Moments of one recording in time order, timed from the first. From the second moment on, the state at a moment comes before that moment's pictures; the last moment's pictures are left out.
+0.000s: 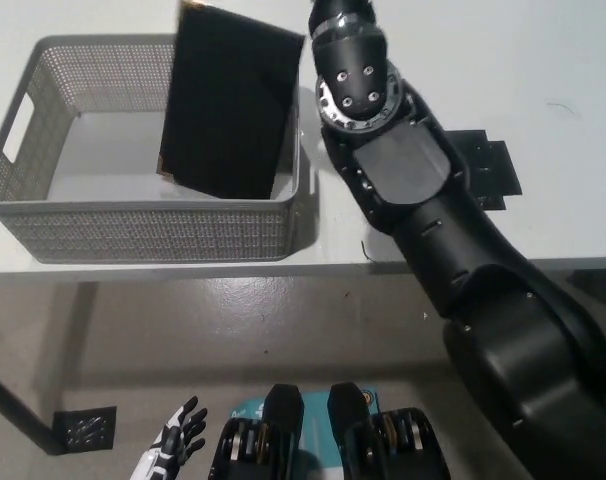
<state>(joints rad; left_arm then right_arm) 0.19 0.12 -0.06 0.09 -0.02 -0.21 -0.11 -1.29 0.10 0.13 0.84 -0.09 -0.23 -0.36</state>
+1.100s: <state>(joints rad) 0.17 0.13 -0.06 0.10 -0.02 -0.18 -0.12 0.22 -0.20 0.14 -0.21 -0.01 -0.24 -0.22</state>
